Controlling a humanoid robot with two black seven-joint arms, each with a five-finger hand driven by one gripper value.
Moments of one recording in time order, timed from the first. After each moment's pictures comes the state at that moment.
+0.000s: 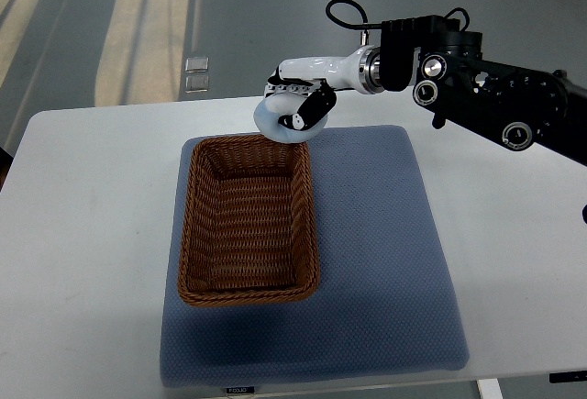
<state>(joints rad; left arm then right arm) 0.00 0.00 -0.16 -0.14 0.06 -0.05 -0.04 1.22 -0.22 0.39 1.05 -1.25 0.39 -0.12</state>
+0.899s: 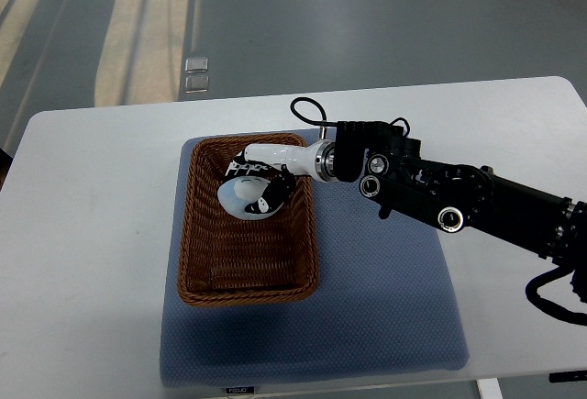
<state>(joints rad) 0.00 0.00 -0.16 -0.14 0.06 -0.05 -0.04 0.98 -0.04 0.39 0.98 -1.26 0.26 -0.11</state>
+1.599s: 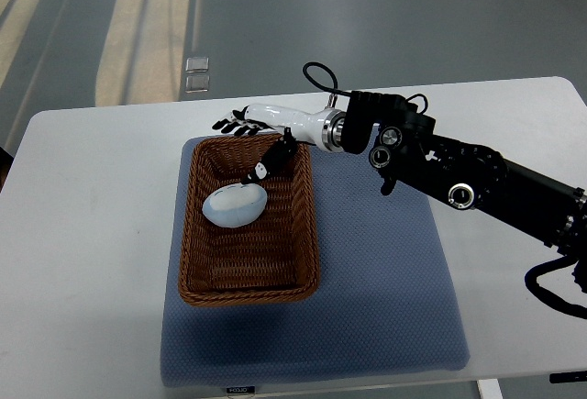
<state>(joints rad) 0.00 0.00 -0.16 -0.14 0.06 -0.05 -0.04 0.99 -0.07 0.58 0.98 -1.23 0.24 -0.08</state>
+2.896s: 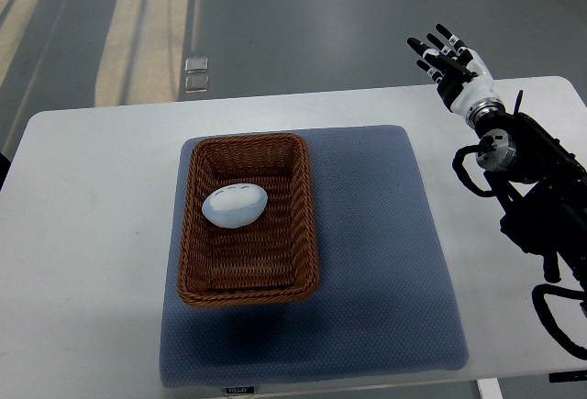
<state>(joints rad) 0.00 0.00 -0.16 -0.14 0.06 -0.05 -0.04 0.73 -0.08 1.23 0.66 -0.53 -0.03 0.14</state>
